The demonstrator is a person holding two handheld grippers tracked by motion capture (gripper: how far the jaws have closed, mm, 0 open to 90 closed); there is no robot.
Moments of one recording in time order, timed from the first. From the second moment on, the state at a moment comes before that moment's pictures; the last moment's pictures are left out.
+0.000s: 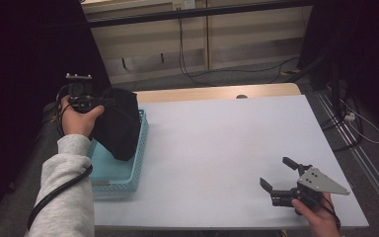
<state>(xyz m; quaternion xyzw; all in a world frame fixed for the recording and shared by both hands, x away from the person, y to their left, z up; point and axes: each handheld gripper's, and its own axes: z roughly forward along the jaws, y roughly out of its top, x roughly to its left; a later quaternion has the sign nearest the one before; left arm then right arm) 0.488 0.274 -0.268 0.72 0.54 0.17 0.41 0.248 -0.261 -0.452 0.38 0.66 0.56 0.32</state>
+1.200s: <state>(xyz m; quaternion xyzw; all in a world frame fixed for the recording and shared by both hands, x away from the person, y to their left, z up) 0.496 0.292 -0.383 0.74 0.56 0.15 0.35 0.248 -0.258 -0.453 0.37 0.67 0.56 0.31</state>
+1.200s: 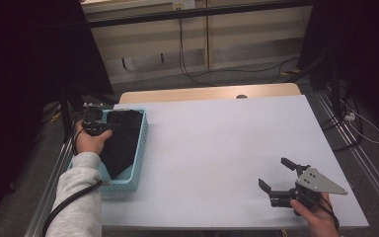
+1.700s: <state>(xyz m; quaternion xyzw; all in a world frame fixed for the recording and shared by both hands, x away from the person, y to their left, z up) 0.505 0.277 -0.448 0.80 0.49 0.18 0.31 0.248 -0.258 -0.453 0.37 0.67 0.56 0.31</state>
